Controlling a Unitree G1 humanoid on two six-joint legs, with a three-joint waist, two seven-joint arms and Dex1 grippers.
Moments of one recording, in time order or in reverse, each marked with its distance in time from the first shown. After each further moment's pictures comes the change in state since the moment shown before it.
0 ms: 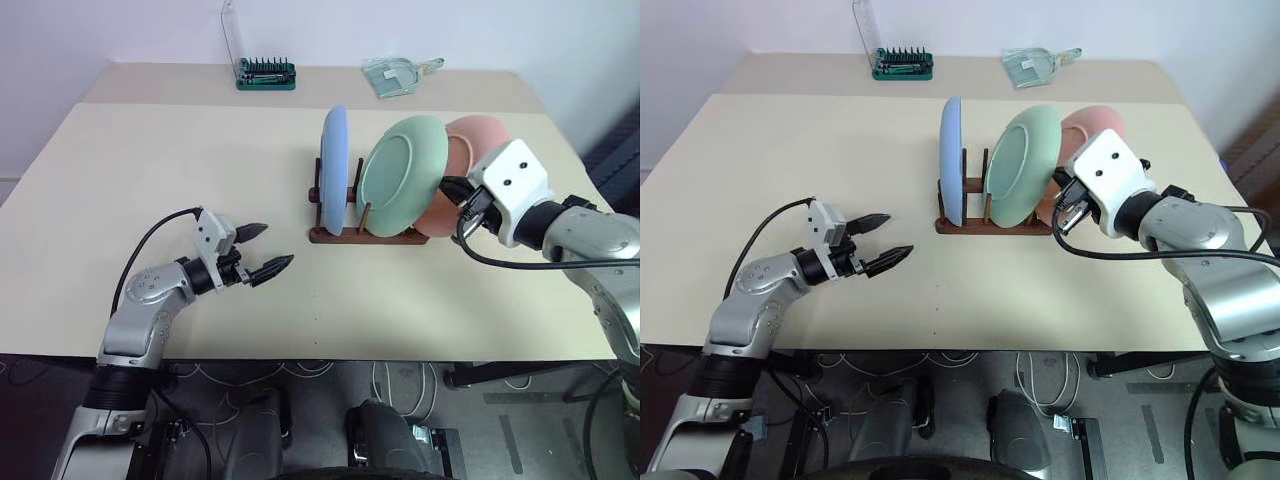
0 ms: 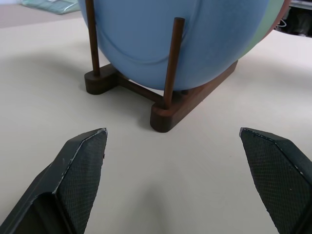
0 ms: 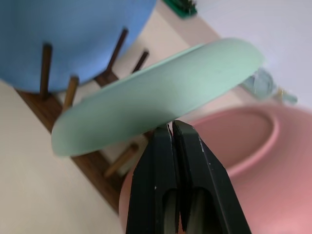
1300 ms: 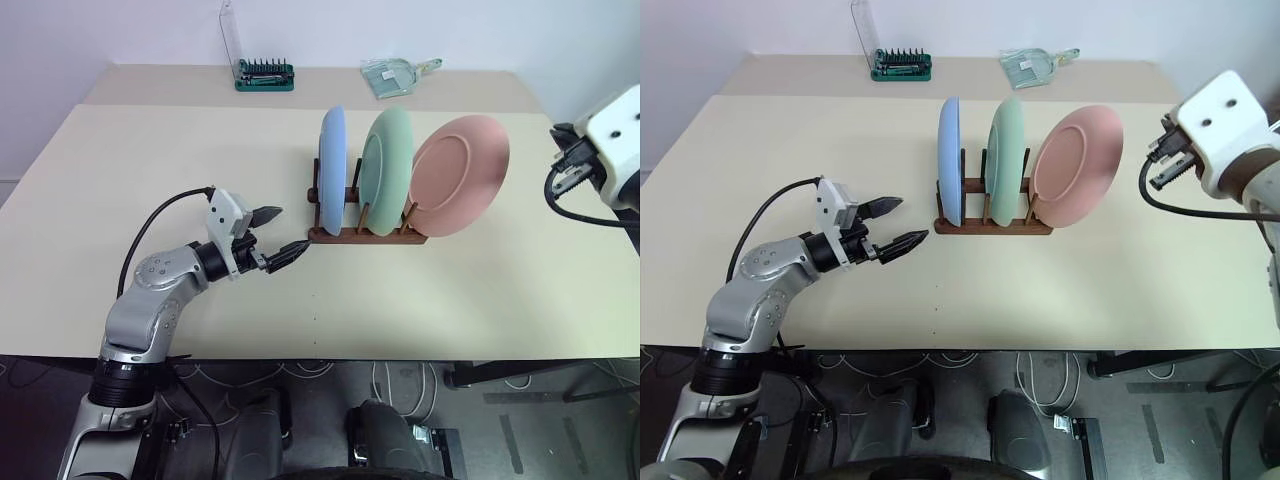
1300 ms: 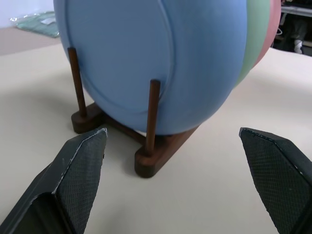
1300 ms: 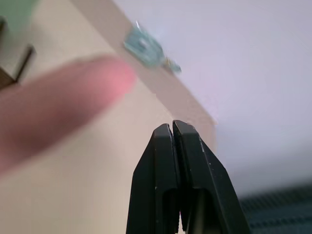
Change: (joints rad) left arm -0.073 -0.030 -0.015 -0.208 -0.032 0.229 0.113; right arm 0.070 -0.154 -0.213 0.208 -0.220 -0.122 0.063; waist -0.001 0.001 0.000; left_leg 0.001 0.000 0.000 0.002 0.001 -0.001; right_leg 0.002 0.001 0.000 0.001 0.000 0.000
